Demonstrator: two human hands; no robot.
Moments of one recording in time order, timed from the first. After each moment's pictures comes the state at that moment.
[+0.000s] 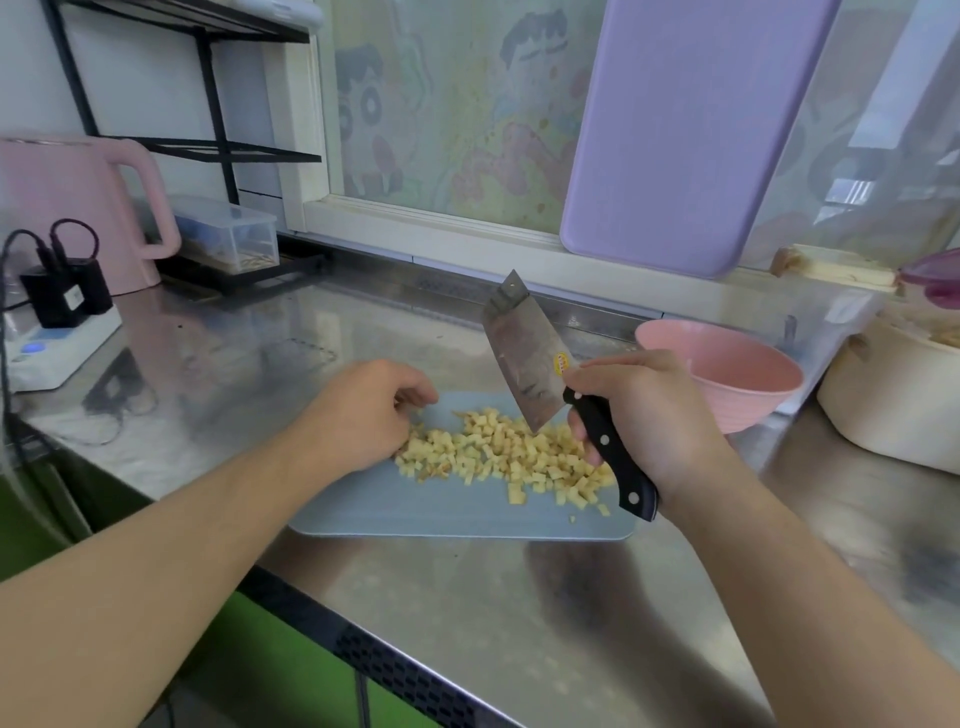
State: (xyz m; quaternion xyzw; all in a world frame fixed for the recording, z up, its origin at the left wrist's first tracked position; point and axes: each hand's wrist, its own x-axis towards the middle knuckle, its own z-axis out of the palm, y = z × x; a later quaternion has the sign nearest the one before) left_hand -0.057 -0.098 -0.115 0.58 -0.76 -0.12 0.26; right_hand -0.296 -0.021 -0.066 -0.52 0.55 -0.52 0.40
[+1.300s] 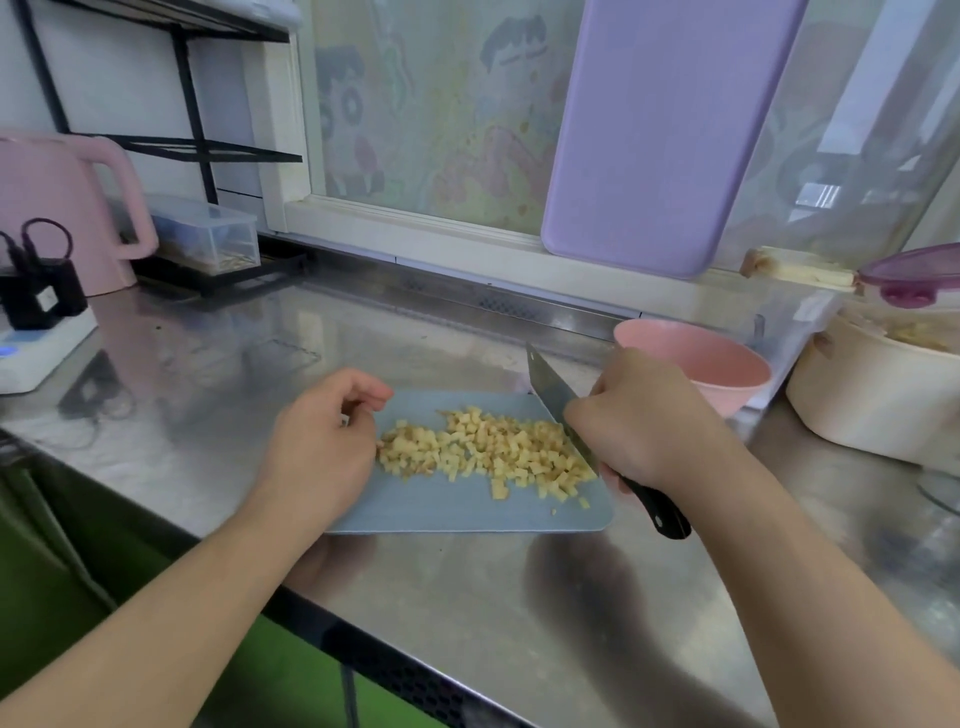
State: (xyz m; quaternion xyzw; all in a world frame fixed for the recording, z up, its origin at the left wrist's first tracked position) left_hand -0.058 -0.056 -0.138 0.58 -0.62 -0.18 0.49; right_hand -0.307 -0.014 -0.053 -0.64 0.73 -0.23 0.07
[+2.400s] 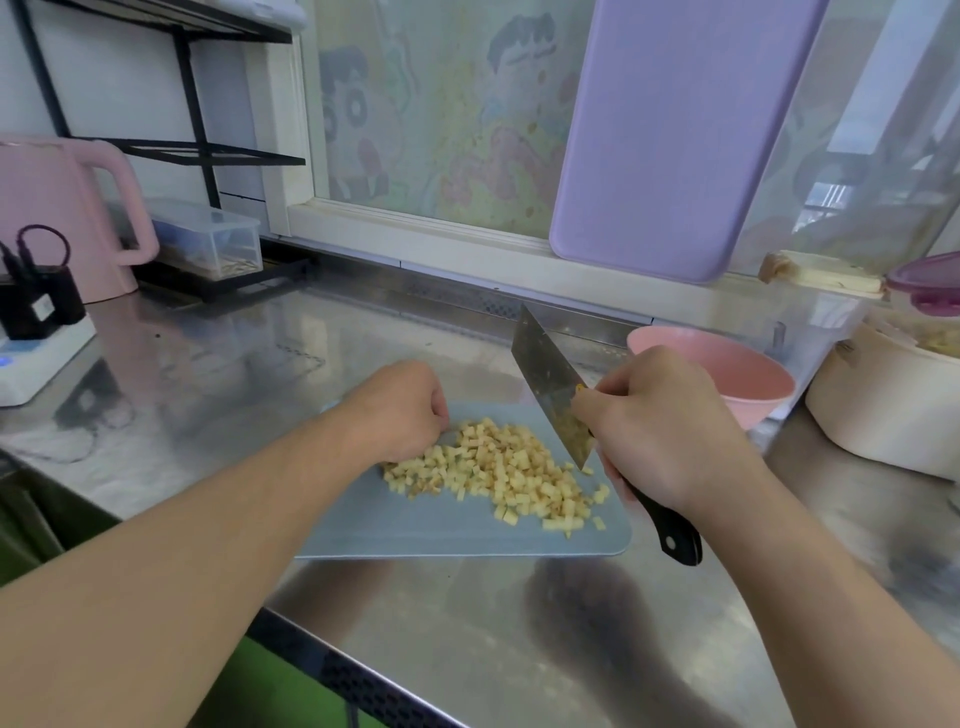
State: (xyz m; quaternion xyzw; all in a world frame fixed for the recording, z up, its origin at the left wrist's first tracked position) left_hand -0.095 -0.122 -0.101 0.61 -0.76 -0.17 0.16; right_hand -0.301 -0.015 -0.052 -0.64 0.69 -0.34 0.09
